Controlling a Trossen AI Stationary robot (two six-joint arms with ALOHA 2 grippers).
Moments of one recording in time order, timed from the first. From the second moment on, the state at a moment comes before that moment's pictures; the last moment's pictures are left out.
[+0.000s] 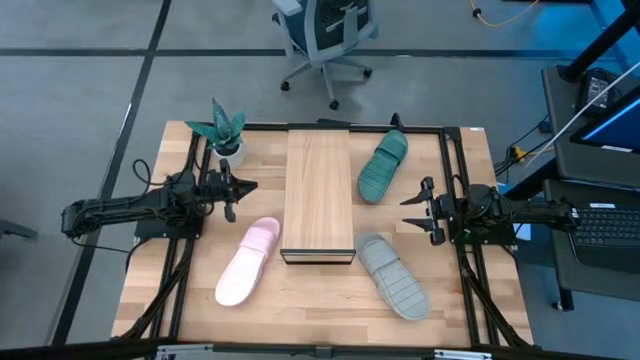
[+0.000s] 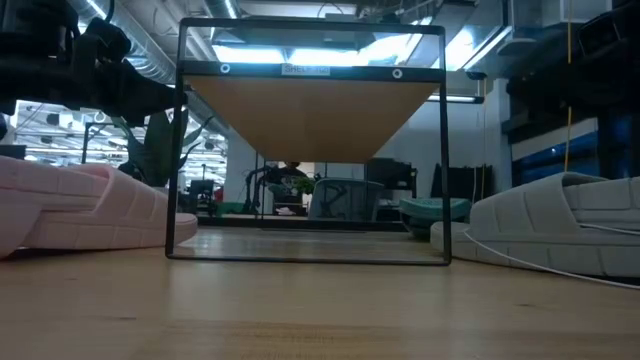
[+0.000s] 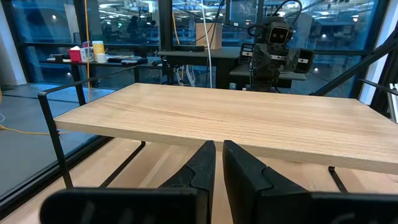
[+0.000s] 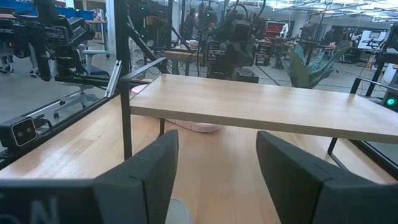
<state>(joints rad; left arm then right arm) 0.26 0.20 0.01 0.19 0.00 -0.02 -0.01 0.02 0.01 0.03 -0.10 -0.09</state>
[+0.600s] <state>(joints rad) 0.26 0.20 0.01 0.19 0.00 -0.02 -0.01 0.02 0.01 0.03 -0.10 -0.14</state>
